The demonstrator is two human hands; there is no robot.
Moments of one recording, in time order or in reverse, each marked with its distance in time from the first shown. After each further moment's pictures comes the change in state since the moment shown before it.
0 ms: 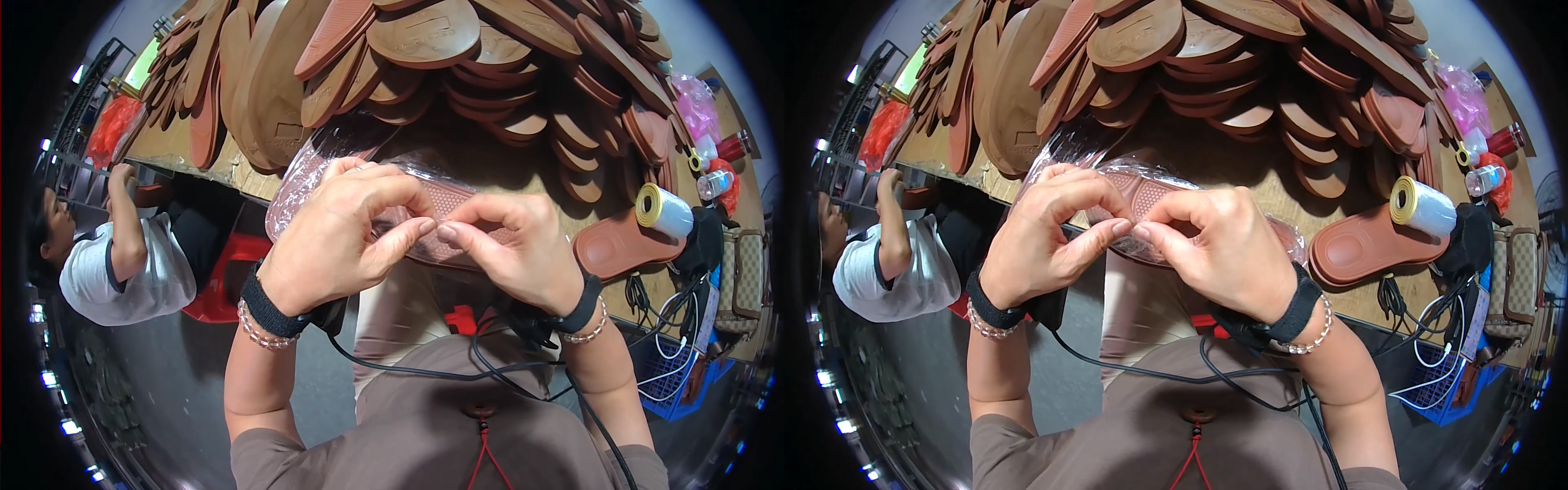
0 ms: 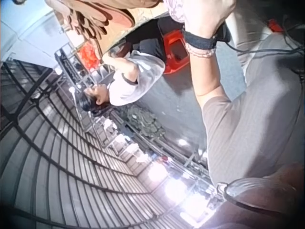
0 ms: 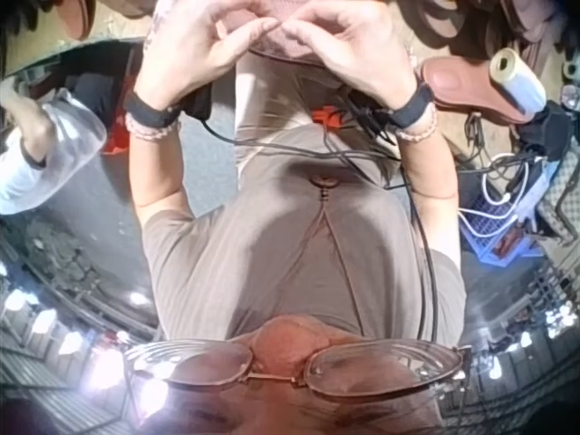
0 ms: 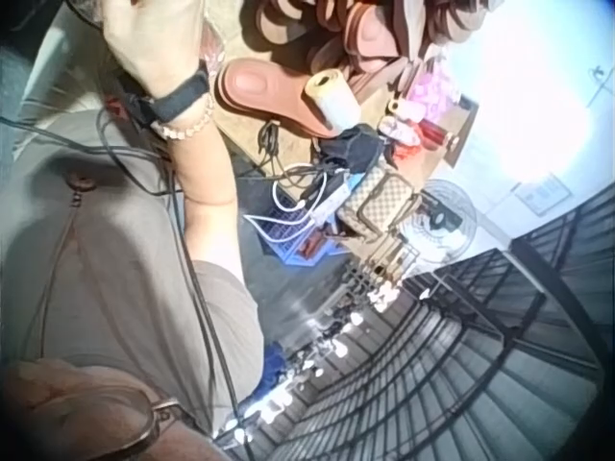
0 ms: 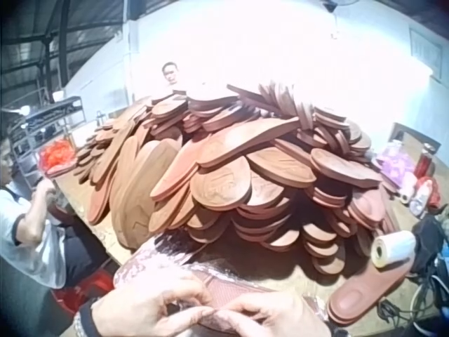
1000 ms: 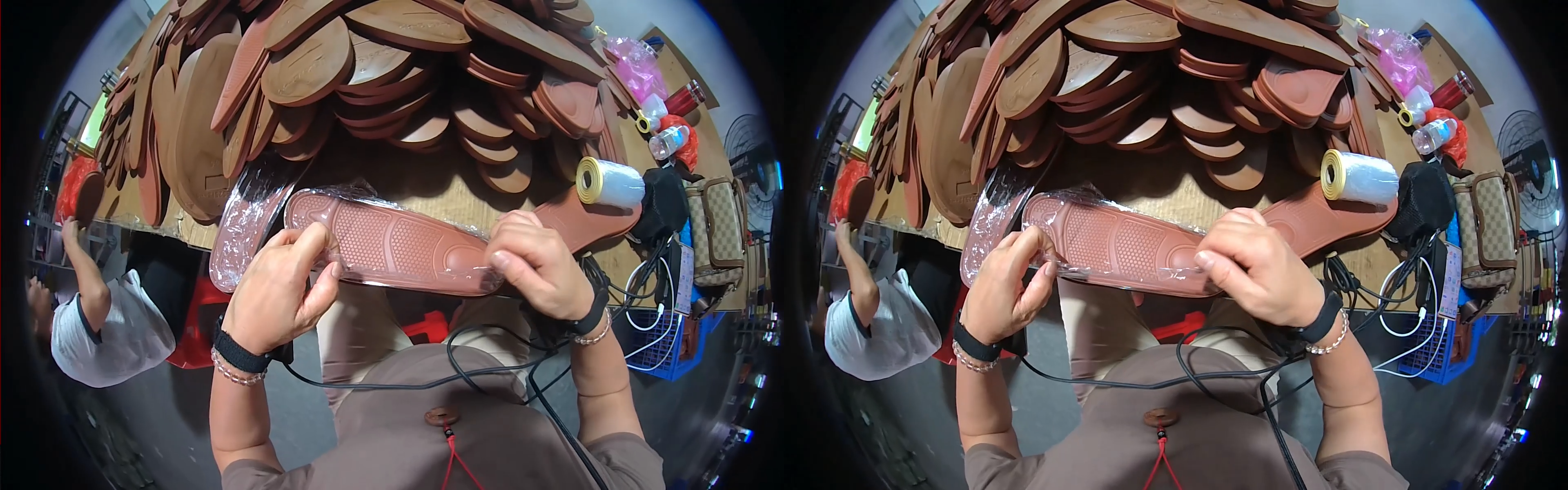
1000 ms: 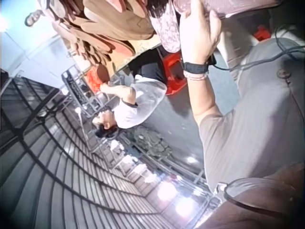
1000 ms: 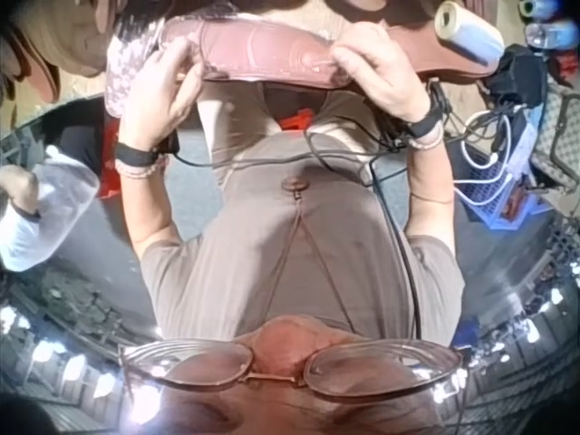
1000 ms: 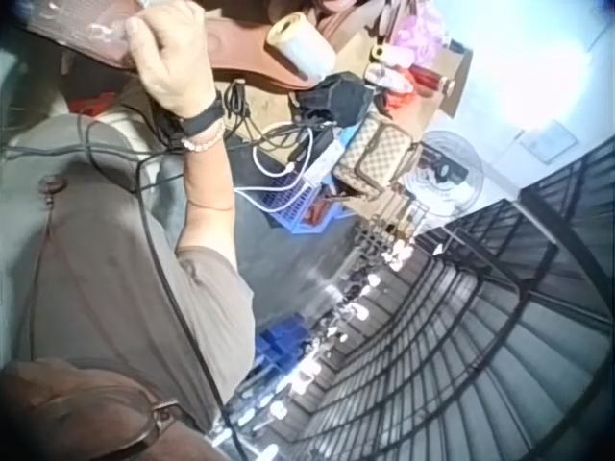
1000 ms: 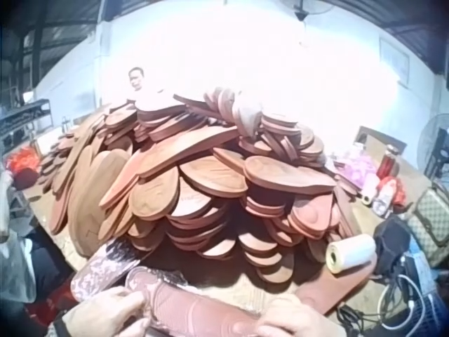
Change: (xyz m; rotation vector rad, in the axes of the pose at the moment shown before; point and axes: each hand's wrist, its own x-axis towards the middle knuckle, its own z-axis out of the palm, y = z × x) left_hand -0.009 0.002 0.027 0.037 -0.097 -0.104; right_hand -0.075 0.038 -0.100 -0.270 -0.100 -0.059
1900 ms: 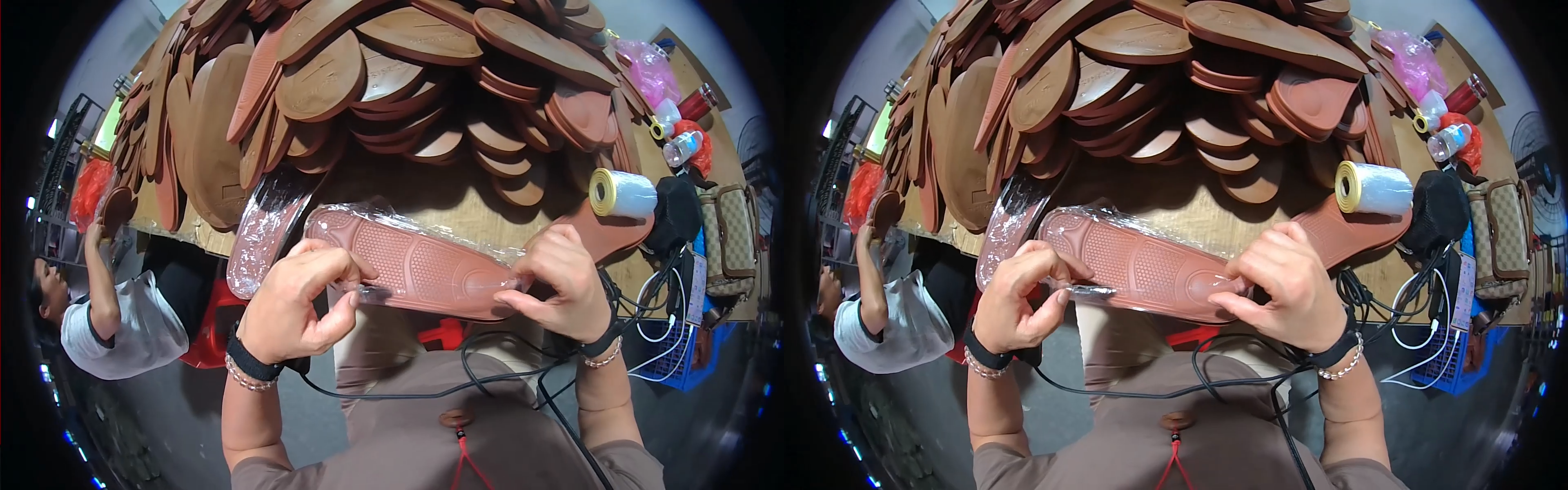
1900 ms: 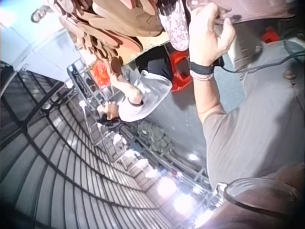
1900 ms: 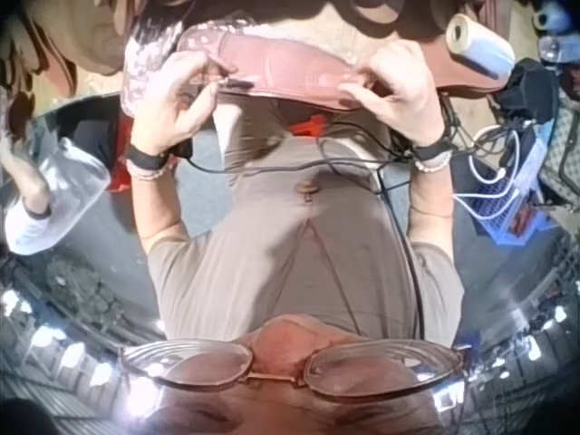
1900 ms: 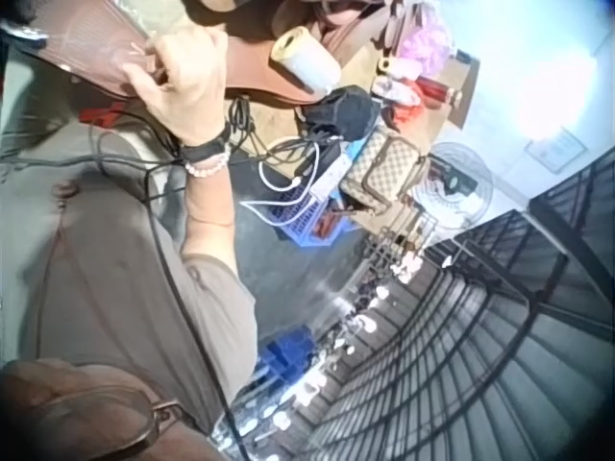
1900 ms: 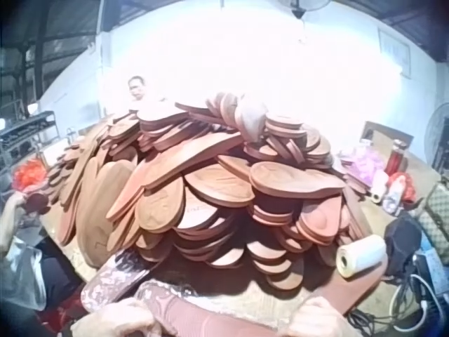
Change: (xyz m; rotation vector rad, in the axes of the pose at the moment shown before) left_hand 0.005 0.003 -0.007 -0.179 0.033 0.121; right_hand -0.009 -0.009 -0.003 -0.314 0.135 -0.115
